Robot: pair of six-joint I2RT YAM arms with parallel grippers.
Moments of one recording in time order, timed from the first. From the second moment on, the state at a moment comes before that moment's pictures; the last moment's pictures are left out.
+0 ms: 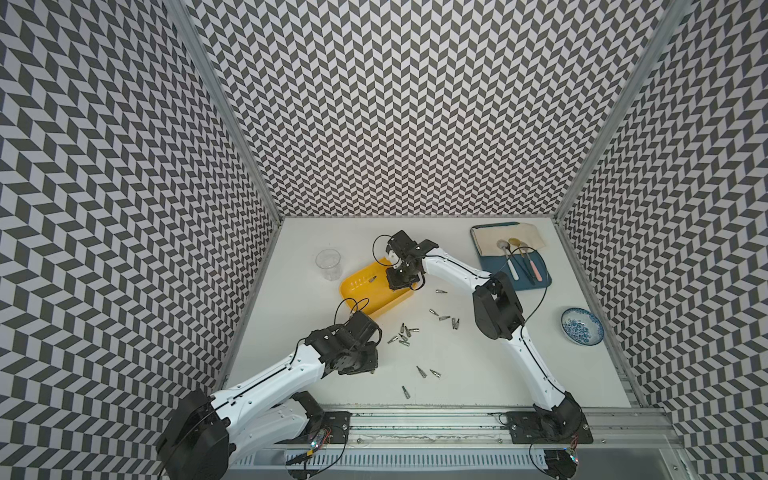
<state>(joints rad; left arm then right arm) -0.75 1.04 0.57 -0.75 0.05 -0.86 0.70 2.51 2.22 -0.88 -0.25 0.34</state>
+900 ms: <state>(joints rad) -0.81 1.20 0.57 -0.73 0.03 -0.88 0.70 2.52 2.24 -0.87 -0.24 0.33</state>
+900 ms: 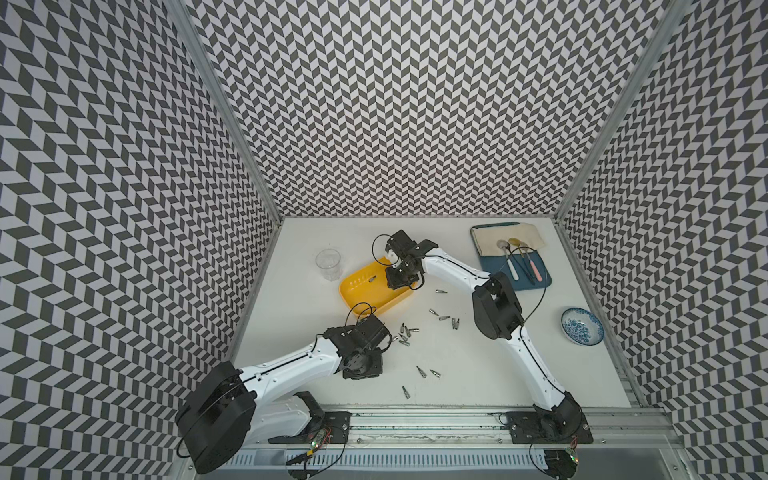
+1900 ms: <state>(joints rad) -0.85 1.31 0.63 -0.73 -0.02 -0.88 0.71 2.38 2.18 -0.90 -0.22 0.30</state>
